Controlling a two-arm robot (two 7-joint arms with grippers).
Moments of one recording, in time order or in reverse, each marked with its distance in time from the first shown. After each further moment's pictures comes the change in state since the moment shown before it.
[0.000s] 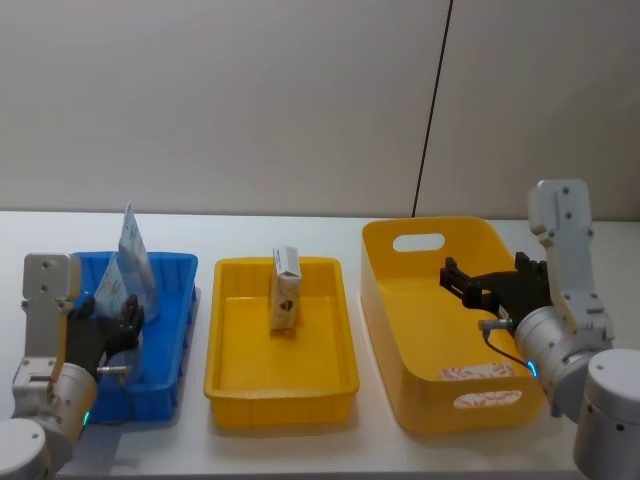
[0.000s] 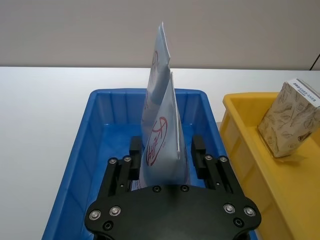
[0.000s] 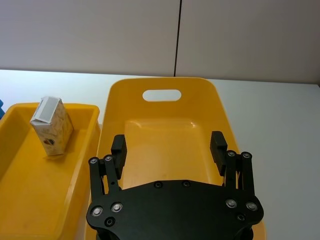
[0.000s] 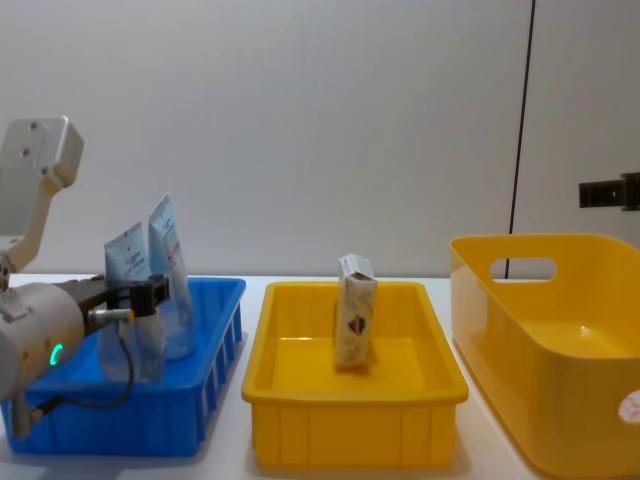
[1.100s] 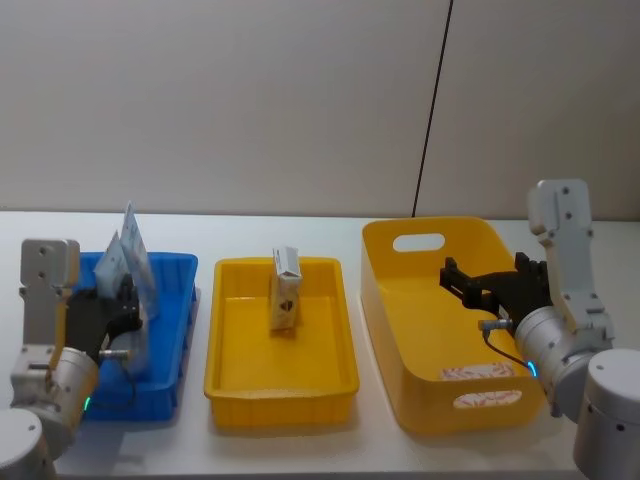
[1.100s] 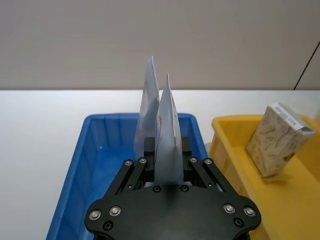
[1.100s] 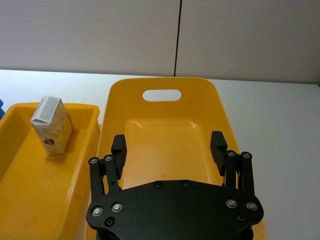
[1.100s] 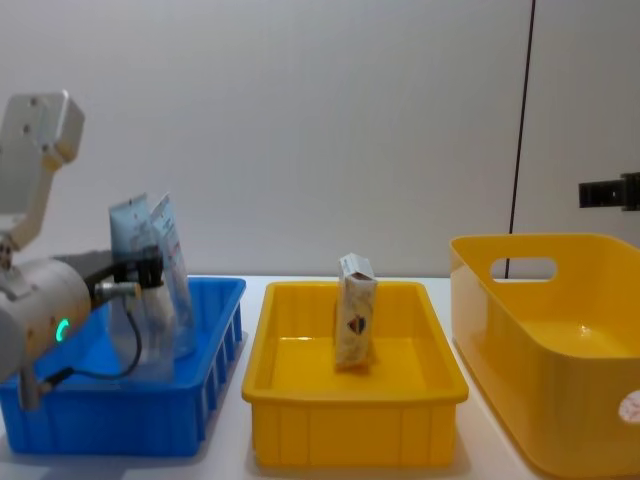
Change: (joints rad) left arm -0.013 -0.015 -0.020 -0.003 0.021 -0.056 -0.046; right arm 0.000 0.000 0.000 0.000 0.000 0.000 0.000
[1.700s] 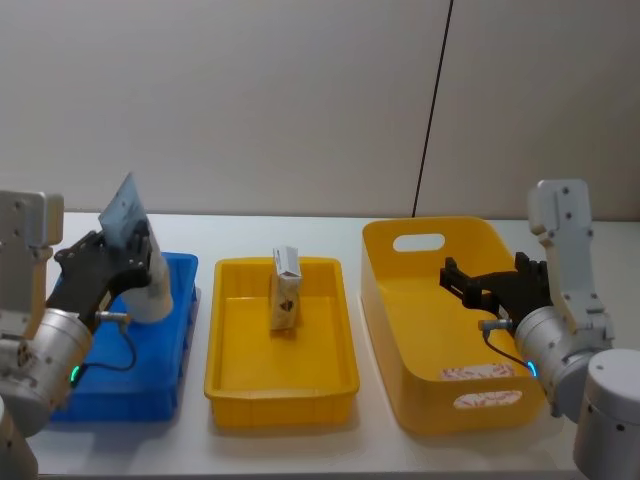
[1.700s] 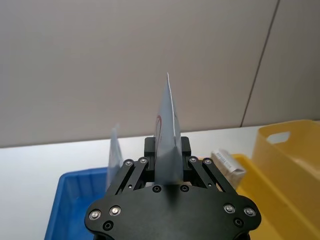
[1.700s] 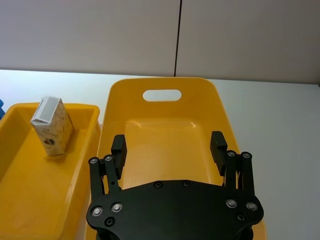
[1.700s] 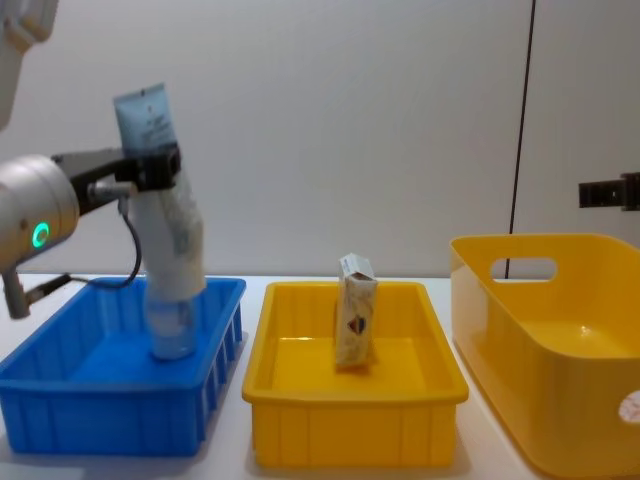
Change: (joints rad) left arm 0.047 0.047 -0.016 -0.220 -0.040 0.012 -0.115; right arm 0.000 0.000 0.000 0.000 0.000 0.000 0.000
